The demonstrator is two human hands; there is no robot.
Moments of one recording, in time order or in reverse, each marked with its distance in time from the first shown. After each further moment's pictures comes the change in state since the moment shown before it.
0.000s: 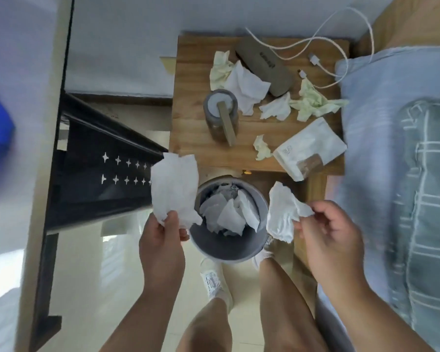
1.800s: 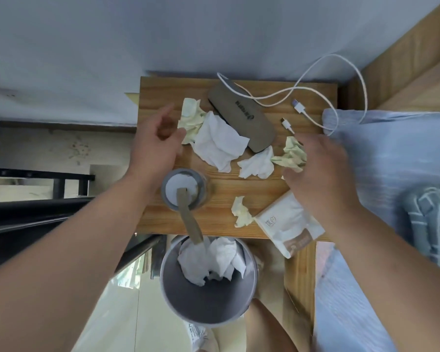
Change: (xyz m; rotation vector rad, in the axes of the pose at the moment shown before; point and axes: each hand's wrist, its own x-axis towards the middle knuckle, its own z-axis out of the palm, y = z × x) left_hand 0.229 0.153 0.163 0.153 -0.283 0.332; right_hand 0.251 -0.053 0.026 -0.813 -0.067 -0.284
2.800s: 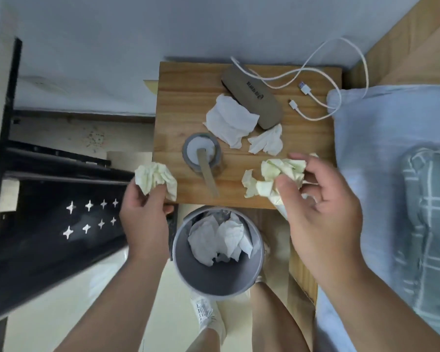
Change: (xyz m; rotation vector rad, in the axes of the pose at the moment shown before) left_hand -0.163 -0.049 -0.037 -0.450 0.354 -0.295; right_hand -0.134 -0.053 -0.018 0.747 0.235 -0.001
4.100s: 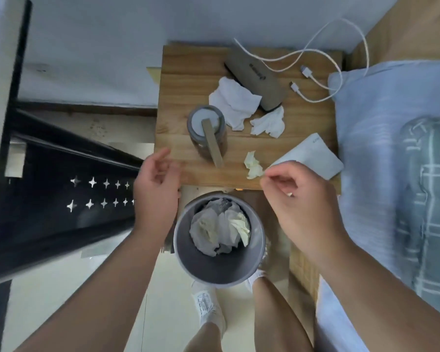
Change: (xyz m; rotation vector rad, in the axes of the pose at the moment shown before) left_hand 0.003 -0.018 -0.011 0.239 -0.194 0.186; right_hand -0.029 0.018 0.006 -0.198 -0.230 0.115
